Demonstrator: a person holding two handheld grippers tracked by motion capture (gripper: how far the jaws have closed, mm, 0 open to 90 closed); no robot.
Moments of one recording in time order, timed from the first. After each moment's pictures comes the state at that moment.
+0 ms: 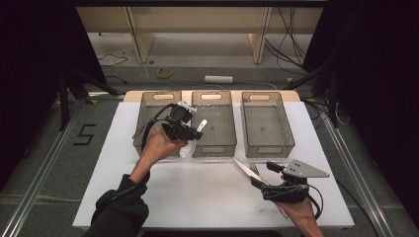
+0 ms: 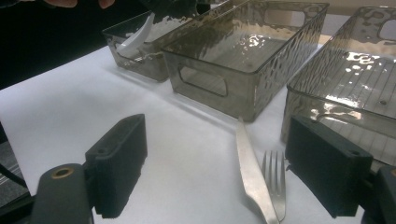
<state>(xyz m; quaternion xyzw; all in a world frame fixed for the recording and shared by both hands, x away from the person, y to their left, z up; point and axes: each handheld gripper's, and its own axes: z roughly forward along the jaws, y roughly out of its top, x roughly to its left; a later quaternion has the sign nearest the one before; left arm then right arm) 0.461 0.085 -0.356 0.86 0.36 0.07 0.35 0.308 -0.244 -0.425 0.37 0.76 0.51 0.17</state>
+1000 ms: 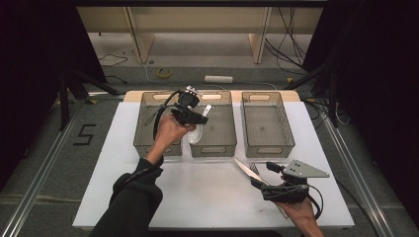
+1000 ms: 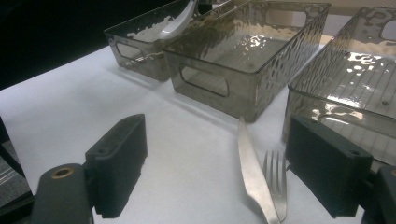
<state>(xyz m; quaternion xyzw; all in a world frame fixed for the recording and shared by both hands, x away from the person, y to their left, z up) 0.508 0.065 -0.356 0.84 0.40 0.09 0.35 0.308 -0.244 -0.425 0.37 0.76 0.51 0.17</state>
